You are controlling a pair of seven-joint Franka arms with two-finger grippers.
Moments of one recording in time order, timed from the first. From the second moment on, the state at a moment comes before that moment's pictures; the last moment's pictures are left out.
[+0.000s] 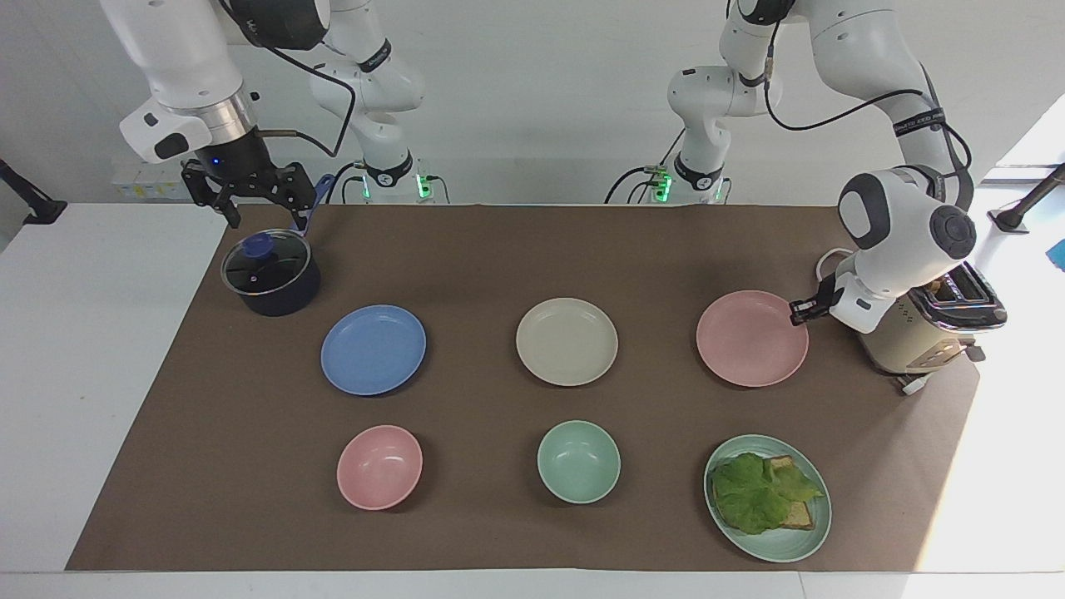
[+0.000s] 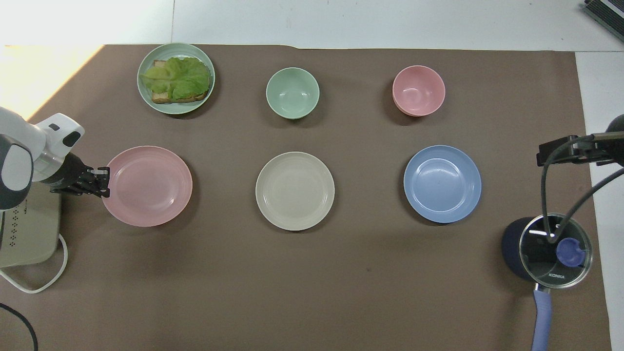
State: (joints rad) left arm -0.06 0.21 0.14 -1.88 -0.11 1.82 -0.03; right arm -0.01 0.00 0.01 -1.55 -0.05 1.56 0.02
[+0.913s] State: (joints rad) left arm -0.44 0.21 0.04 -1.84 -0.26 1.85 -0.43; right arm -0.01 0.00 0.01 -1.55 -0.05 1.56 0.02
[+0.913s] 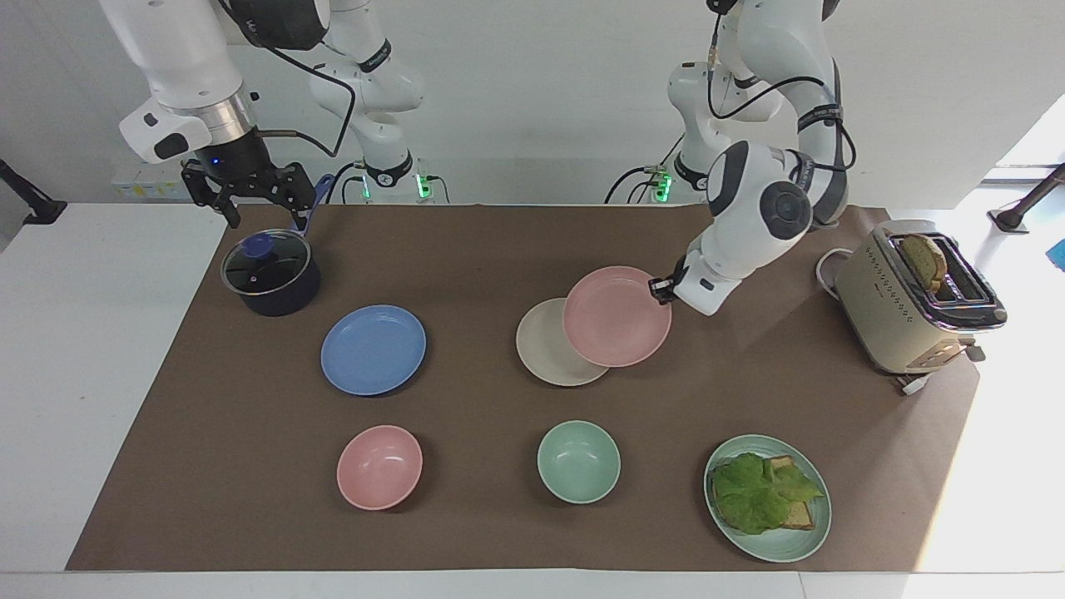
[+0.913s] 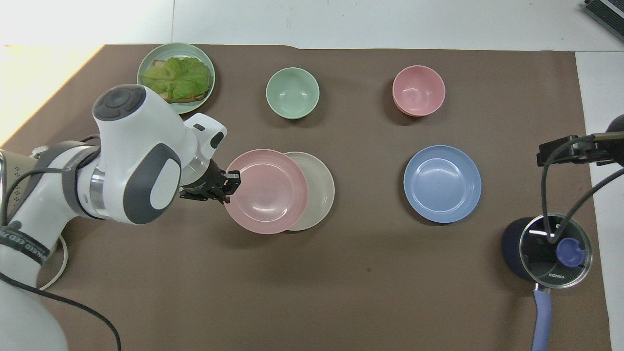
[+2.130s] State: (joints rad) left arm -0.29 0.17 0.09 -1.80 -0.03 1.99 -0.15; right arm -0.01 0.00 0.01 -1.55 -0.05 1.56 0.02
